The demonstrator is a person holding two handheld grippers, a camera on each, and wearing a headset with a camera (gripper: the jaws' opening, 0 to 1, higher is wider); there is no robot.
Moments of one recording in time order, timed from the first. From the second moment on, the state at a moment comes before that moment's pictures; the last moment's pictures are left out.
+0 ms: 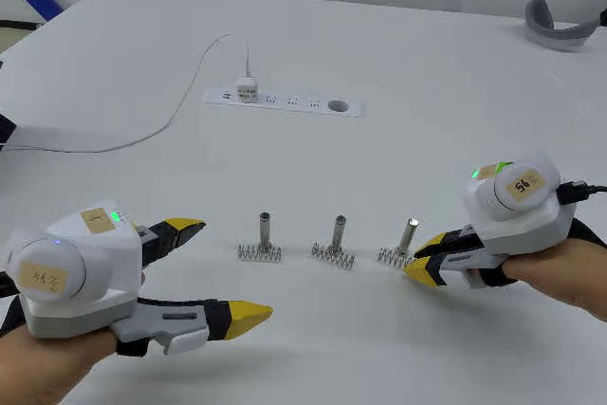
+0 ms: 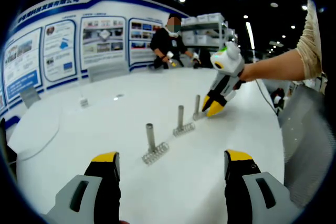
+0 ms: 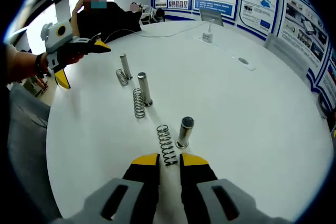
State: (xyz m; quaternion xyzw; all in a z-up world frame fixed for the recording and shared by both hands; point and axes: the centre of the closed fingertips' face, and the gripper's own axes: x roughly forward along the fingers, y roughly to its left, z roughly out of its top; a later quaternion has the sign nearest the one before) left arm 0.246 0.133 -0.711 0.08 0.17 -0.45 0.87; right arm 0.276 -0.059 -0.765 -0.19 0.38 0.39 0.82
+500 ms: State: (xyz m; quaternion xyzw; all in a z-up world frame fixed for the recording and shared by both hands) left arm 0.245 0.133 -0.712 0.08 0.17 -0.45 0.87; right arm 0.274 -0.057 -0.769 -0.21 0.39 0.41 0.80
